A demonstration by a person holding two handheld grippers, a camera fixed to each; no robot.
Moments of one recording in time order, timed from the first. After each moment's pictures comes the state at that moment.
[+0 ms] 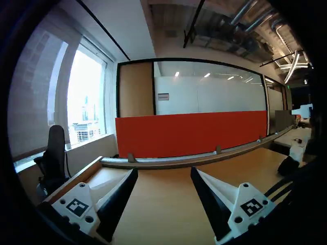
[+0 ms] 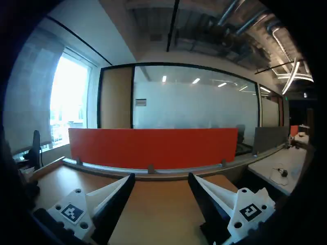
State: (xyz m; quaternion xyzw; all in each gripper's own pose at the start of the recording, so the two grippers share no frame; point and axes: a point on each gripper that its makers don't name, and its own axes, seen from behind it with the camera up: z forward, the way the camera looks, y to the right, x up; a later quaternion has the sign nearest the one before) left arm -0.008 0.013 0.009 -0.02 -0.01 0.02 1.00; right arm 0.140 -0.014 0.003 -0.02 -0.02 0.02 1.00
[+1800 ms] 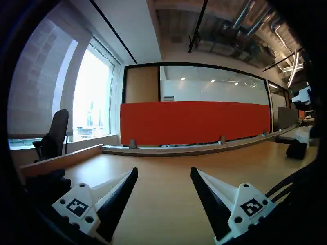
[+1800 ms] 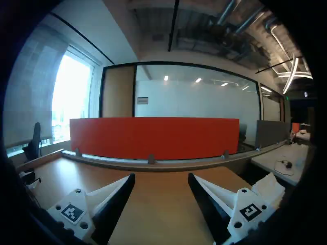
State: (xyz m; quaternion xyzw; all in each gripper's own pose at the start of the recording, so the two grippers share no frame) left arm -0.149 0.016 0.002 0.00 0.03 0.00 1.00; right arm 0.046 -0.007 0.003 -0.01 -0.01 0.01 1.00
